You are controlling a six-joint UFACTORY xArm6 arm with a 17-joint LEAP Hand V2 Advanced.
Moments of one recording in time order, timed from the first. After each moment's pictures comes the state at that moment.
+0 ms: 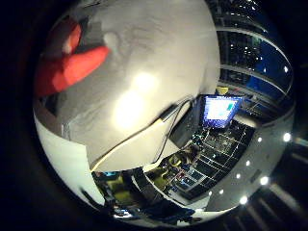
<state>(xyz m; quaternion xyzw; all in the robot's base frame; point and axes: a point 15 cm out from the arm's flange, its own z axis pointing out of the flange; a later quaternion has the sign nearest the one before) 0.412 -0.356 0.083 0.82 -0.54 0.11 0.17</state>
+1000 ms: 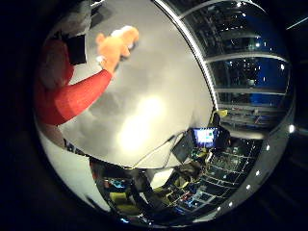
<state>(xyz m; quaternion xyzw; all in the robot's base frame) 0.438 0.014 0.276 0.89 -0.44 0.10 0.00</state>
